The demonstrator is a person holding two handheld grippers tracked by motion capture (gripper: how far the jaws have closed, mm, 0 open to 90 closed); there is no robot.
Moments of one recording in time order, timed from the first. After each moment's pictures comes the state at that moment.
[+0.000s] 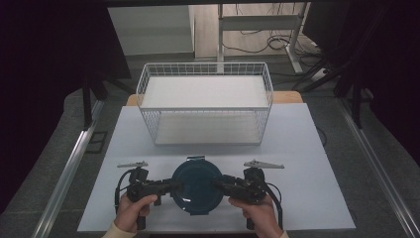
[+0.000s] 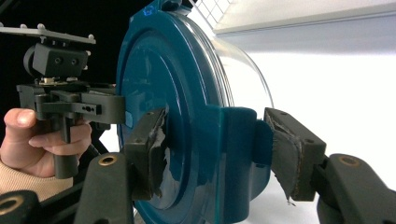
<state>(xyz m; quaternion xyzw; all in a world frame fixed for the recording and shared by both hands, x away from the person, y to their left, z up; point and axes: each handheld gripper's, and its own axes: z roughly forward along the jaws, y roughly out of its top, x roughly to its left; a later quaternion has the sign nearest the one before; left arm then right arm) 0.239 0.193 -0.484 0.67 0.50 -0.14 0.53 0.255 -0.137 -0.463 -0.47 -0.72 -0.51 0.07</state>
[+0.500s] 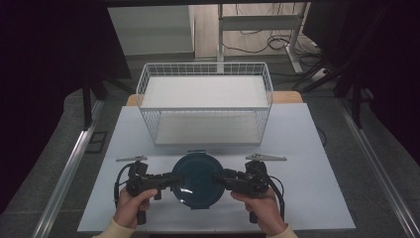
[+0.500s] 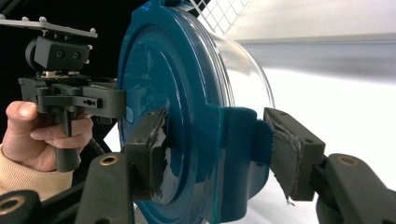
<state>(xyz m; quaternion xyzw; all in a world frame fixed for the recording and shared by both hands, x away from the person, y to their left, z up) 0.247 0.191 -0.465 0.67 0.50 -0.12 0.54 0.266 -0.140 -0.444 -0.45 -0.73 -0.52 0.06</state>
